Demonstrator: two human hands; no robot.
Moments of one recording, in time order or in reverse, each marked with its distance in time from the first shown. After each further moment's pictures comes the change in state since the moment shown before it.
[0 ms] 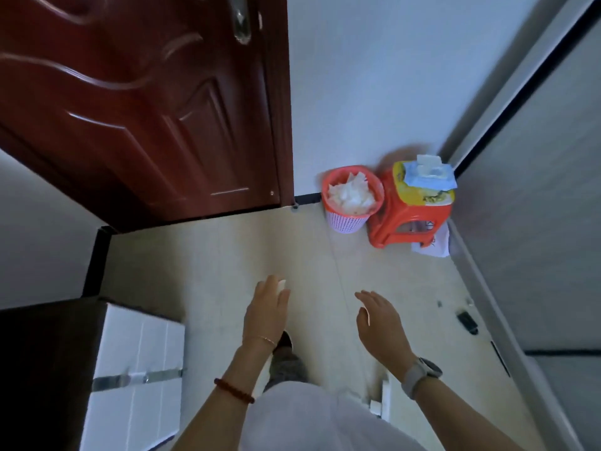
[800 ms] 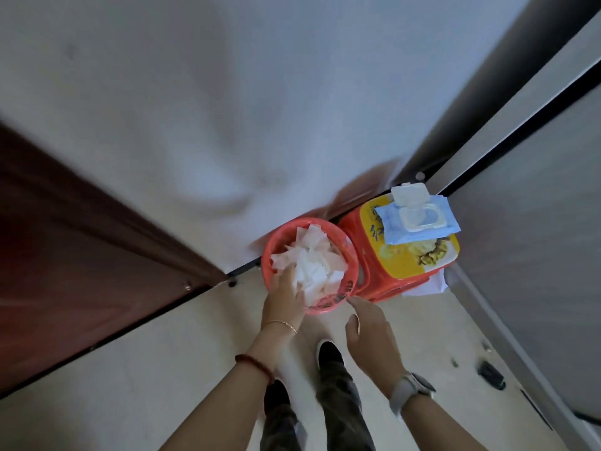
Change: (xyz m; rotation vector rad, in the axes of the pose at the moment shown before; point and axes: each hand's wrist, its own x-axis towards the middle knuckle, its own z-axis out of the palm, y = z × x) left_hand 0.561 0.116 0.232 0.083 -0.406 0.101; right_hand 0.493 0.139 0.038 0.039 0.259 0.281
